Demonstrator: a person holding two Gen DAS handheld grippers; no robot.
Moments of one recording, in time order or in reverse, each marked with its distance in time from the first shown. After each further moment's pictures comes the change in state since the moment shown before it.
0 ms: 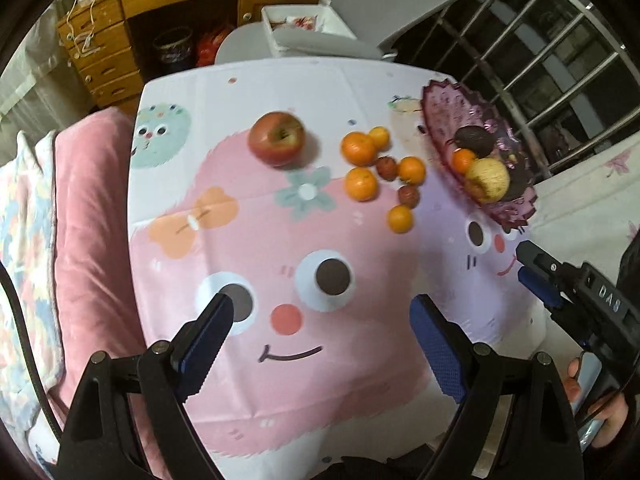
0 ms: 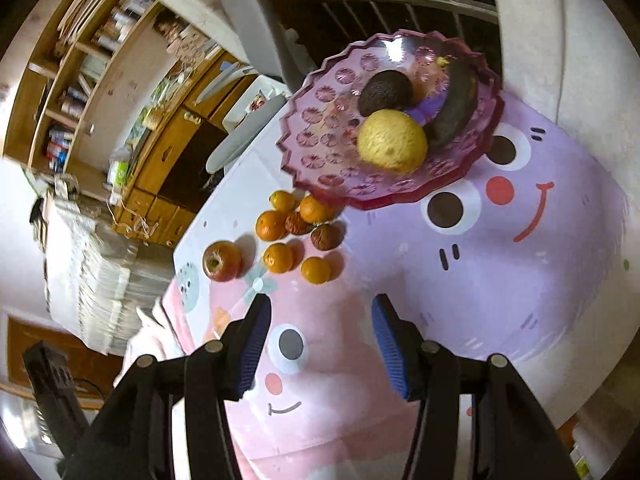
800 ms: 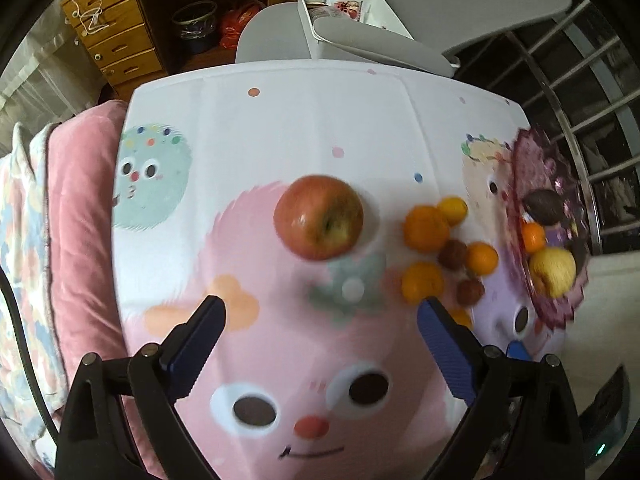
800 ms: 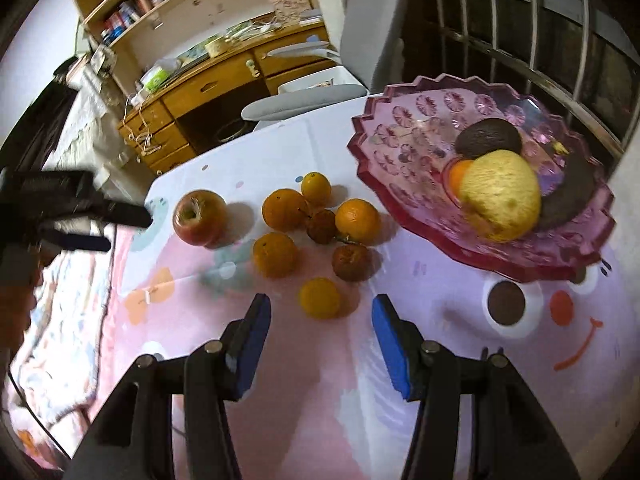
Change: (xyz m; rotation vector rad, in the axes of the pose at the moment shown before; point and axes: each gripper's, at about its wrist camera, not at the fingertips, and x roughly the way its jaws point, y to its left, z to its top) left arm 0.093 0.033 0.125 -0.104 0.067 0.058; right arm 0.093 0.038 -0.011 -0.494 -0.081 -0.072
